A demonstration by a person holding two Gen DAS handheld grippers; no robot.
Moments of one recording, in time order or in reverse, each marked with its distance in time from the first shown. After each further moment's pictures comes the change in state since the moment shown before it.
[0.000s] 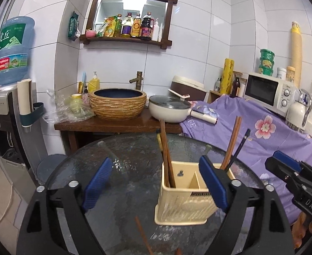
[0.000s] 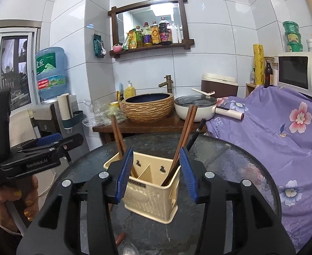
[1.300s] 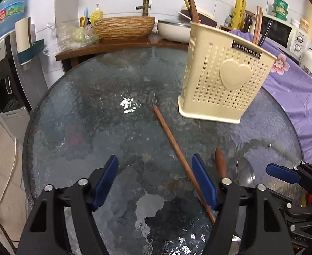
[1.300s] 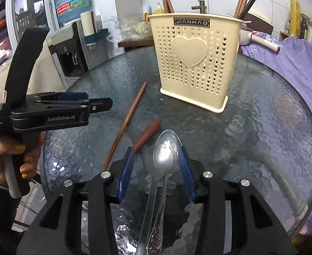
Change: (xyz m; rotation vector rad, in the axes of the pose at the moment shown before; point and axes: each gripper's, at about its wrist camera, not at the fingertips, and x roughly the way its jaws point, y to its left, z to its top) left arm 0.032 0.039 -0.153 0.007 0.424 0.031; right arm 0.031 0.055 -0.172 -0.095 0.472 0.138
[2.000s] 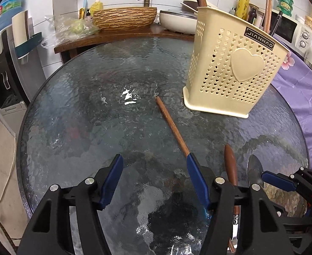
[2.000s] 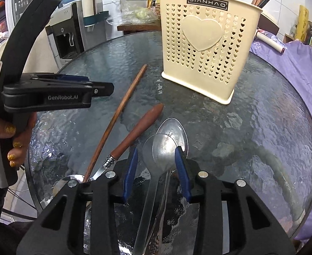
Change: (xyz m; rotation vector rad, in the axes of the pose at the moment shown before) left arm 0.022 0.001 0.005 -0.005 0.053 0.017; right arm 0.025 0.008 -0.003 -0.067 0.084 -0.052
